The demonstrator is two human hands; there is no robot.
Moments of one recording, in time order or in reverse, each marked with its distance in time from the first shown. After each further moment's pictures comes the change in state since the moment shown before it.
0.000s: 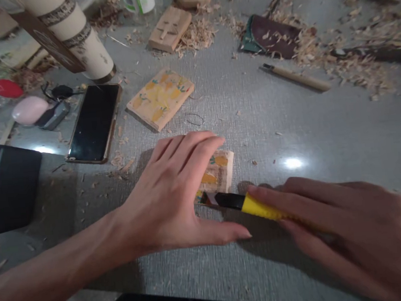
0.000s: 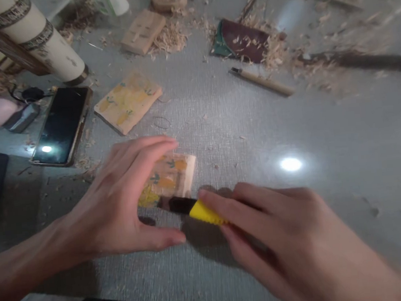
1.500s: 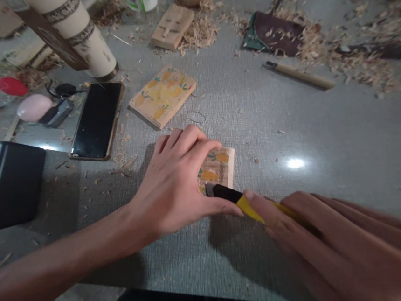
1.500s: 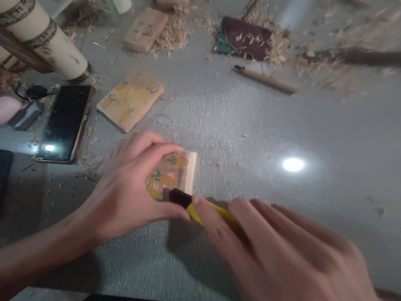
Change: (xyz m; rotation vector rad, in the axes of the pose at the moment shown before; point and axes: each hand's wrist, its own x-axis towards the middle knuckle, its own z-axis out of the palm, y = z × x) left_hand 0.010 -0.001 0.008 -0.028 -0.045 -0.179; right_hand -0.014 -0.033 0.012 -0.257 0.091 -0.018
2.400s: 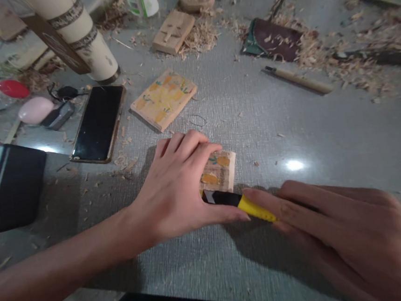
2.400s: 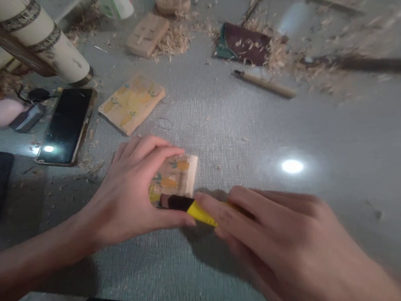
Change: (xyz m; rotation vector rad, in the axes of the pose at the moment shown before) left_hand -0.001 -0.002 0.003 0.019 -0.019 0.001; right_hand 0.020 0.026 -0.002 0.182 -0.096 -0.067
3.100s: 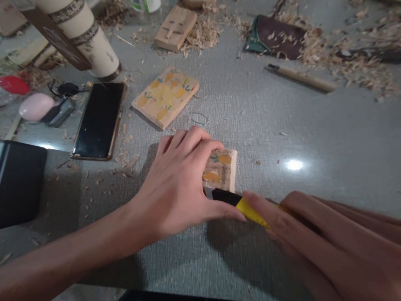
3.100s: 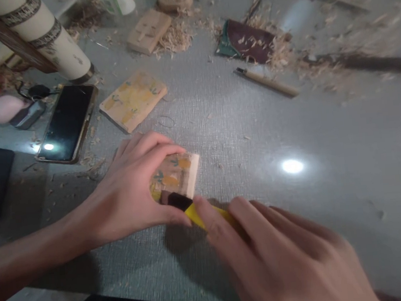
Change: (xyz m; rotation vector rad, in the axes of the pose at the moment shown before) left_hand 0.001 0.000 -0.004 -0.027 -0.015 -0.002; right_hand -0.009 -0.026 0.009 -0.152 0.068 0.072
